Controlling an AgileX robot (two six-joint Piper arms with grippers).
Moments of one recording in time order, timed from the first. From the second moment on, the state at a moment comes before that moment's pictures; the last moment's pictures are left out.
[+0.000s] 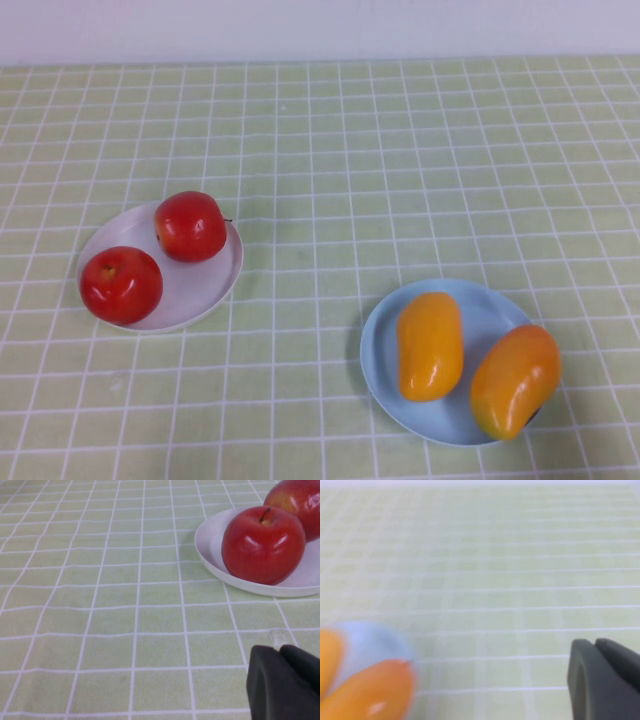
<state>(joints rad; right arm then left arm) 0.08 0.38 -0.16 -0.20 0.18 0.26 -0.01 -0.01 0.02 -0.02 0.37 0.06</state>
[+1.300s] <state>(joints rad) 0.01 -0.01 0.03 0.13 0.33 -0.14 -0.01 -0.01 0.02 -0.02 0.37 0.06</state>
